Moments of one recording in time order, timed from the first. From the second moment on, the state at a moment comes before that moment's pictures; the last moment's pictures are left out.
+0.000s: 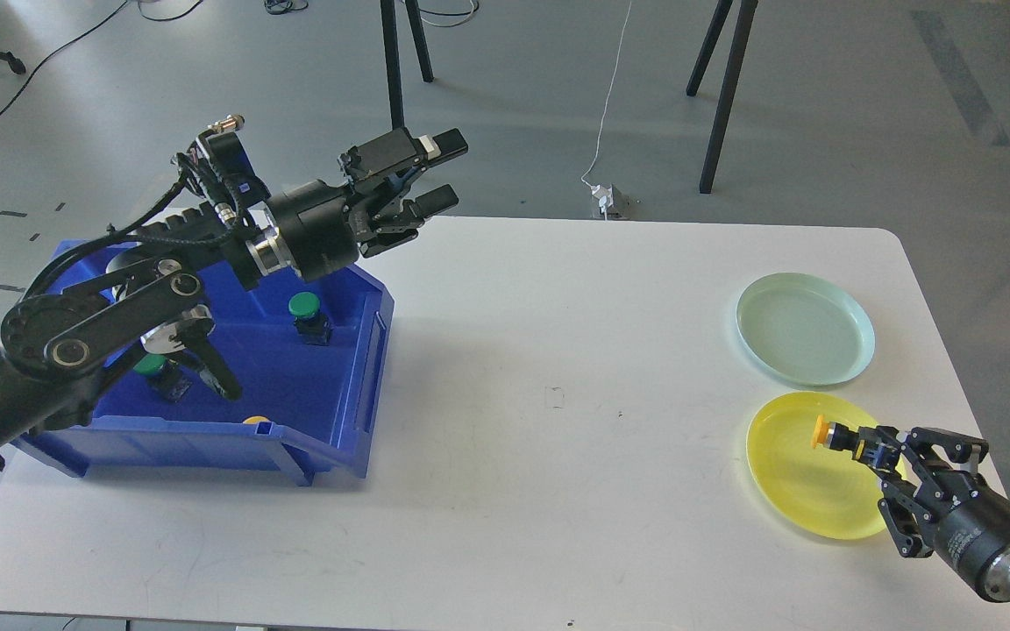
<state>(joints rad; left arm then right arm) -0.87 0.46 -0.45 -1.06 0.80 -0.40 -0.49 0.01 -0.99 0.52 1.58 0.00 -0.12 0.49</state>
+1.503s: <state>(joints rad) -0.88 0.93 -0.42 -1.21 1.30 -0.49 -0.49 0.25 -0.83 0.85 1.59 0.10 0.00 0.49</state>
